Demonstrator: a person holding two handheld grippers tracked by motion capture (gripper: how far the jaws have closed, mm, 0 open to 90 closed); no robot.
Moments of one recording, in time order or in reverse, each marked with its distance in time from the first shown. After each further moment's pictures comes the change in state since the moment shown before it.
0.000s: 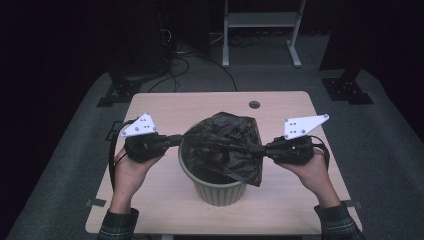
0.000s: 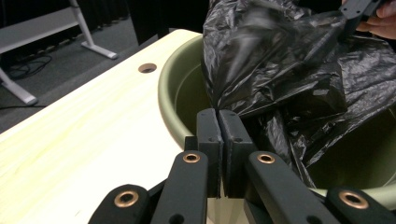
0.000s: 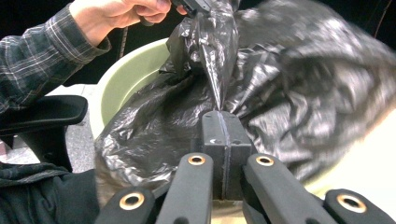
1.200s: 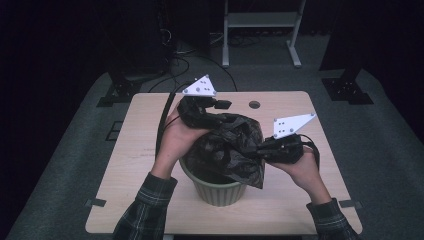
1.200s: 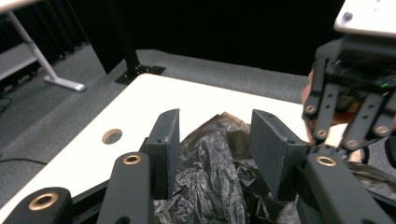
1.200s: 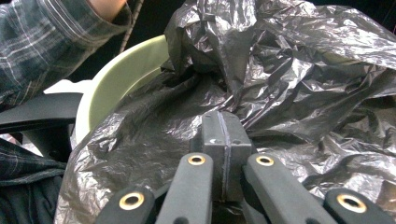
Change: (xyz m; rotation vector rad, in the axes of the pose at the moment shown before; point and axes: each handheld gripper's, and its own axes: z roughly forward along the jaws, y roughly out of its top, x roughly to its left) left arm -0.024 0.116 0.093 0.004 -0.145 0.129; right arm -0.005 0.002 0.021 0.018 0.037 0.005
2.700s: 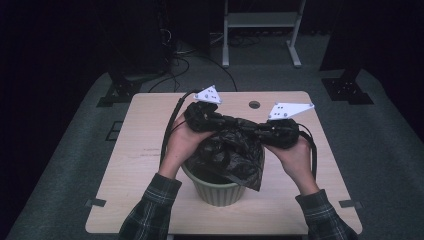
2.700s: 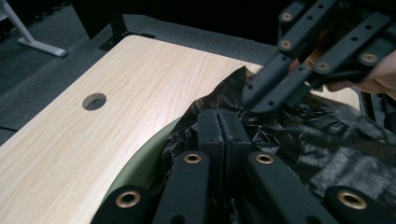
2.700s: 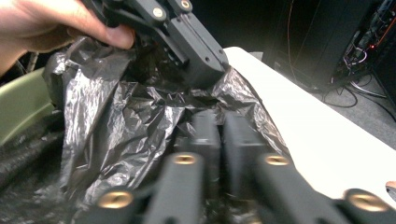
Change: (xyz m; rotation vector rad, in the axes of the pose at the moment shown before) left arm 0.010 -0.024 0.024 0.101 -0.037 -0.052; right arm -0.021 0.016 0.005 -0.021 -0.322 0.084
